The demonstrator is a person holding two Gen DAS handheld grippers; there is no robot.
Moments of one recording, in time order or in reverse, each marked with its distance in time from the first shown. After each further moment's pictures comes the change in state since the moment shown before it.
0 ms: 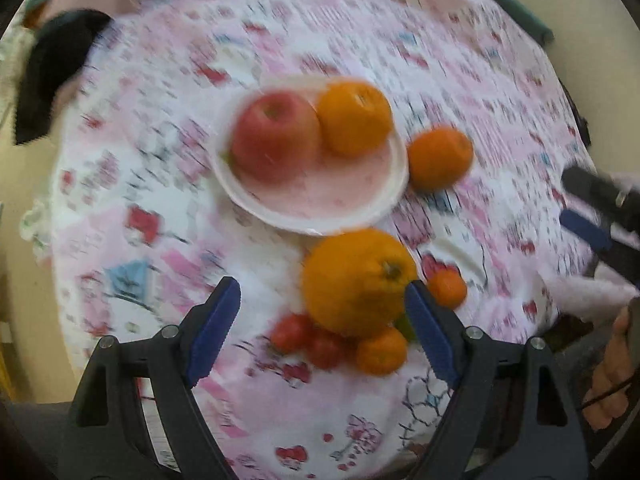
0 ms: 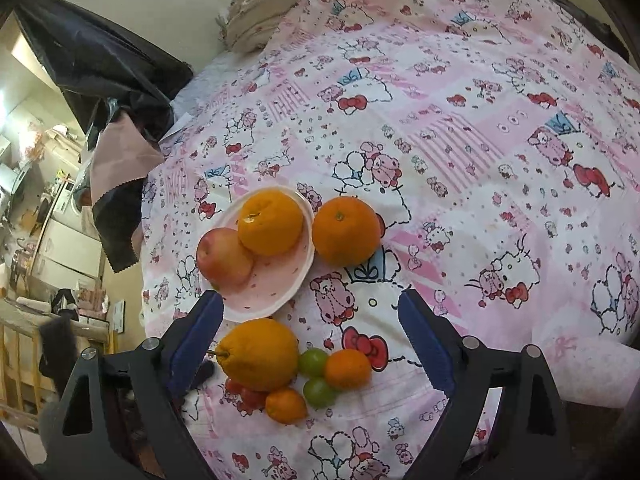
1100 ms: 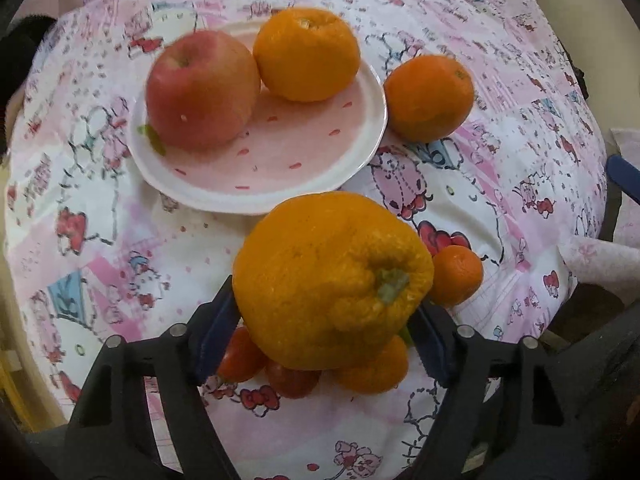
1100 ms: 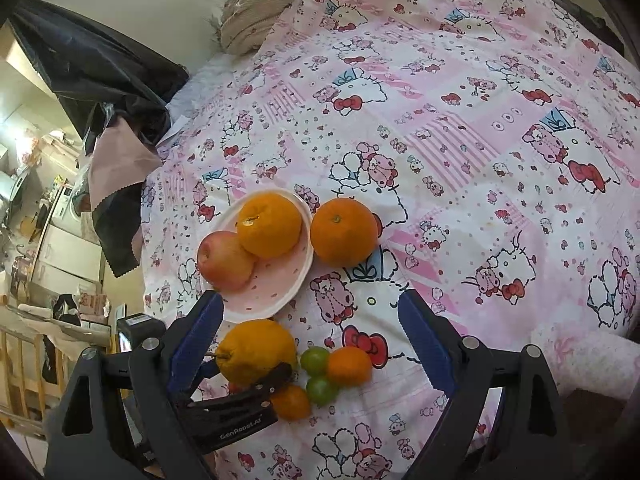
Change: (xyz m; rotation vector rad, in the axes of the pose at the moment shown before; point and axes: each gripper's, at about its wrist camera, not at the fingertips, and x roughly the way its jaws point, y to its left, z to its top) left arm 0.052 -0.026 -0.003 0.092 0.081 -0.012; right arm -0.008 0.002 0.004 0.020 0.003 -0.010
